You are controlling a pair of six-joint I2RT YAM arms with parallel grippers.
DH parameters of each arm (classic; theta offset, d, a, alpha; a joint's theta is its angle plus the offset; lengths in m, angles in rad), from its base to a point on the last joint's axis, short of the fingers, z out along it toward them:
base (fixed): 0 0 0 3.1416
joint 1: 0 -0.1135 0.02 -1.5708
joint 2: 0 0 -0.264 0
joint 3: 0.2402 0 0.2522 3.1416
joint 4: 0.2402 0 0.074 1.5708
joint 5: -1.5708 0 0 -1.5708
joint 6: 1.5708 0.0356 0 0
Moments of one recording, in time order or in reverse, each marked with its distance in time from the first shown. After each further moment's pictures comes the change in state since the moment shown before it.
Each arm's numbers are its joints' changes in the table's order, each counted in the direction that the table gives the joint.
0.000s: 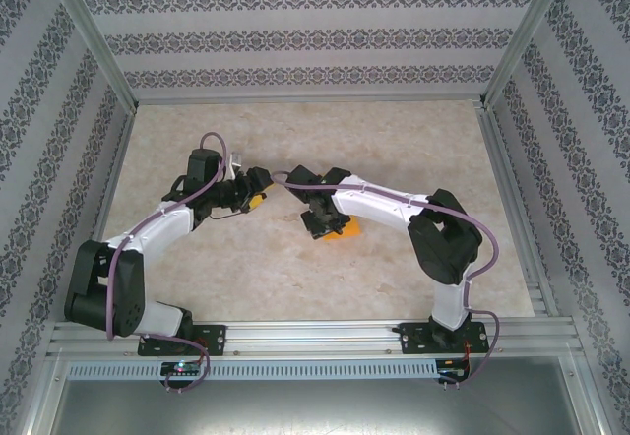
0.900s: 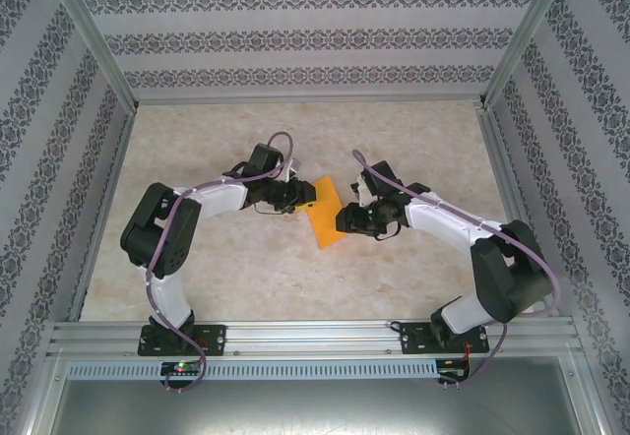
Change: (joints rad) left arm 0.246 -0.457 0.311 0.056 -0.017 0.162; right arm 0.338 0.391 -0.508 -0.403 0.506 0.112
